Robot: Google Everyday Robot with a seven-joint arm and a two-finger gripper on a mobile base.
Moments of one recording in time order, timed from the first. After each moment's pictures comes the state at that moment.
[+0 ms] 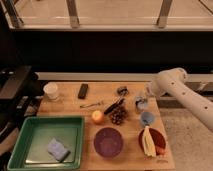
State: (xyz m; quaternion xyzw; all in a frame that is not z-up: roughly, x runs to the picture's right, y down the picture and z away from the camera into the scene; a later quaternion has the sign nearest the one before) arm 0.258 0.041 0.819 -0.03 -0.19 -0.74 0.64
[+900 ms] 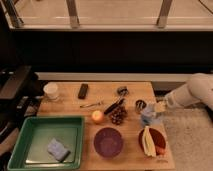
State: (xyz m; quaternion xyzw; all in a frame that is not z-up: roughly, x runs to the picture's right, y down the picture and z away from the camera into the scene) arm 0.278 0.116 0.707 0.01 -0.31 -0.75 0.59
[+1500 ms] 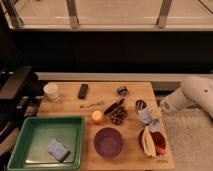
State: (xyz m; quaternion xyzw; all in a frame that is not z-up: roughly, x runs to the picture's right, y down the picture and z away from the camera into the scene) arm 0.258 0.143 0.719 -0.01 -0.35 -0.74 0.57
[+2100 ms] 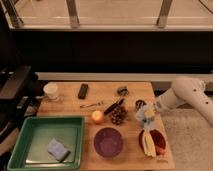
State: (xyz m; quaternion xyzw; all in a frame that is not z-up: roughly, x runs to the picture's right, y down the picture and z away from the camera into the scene) arm 0.240 0.139 0.744 -0.02 -0.35 -0.73 0.59
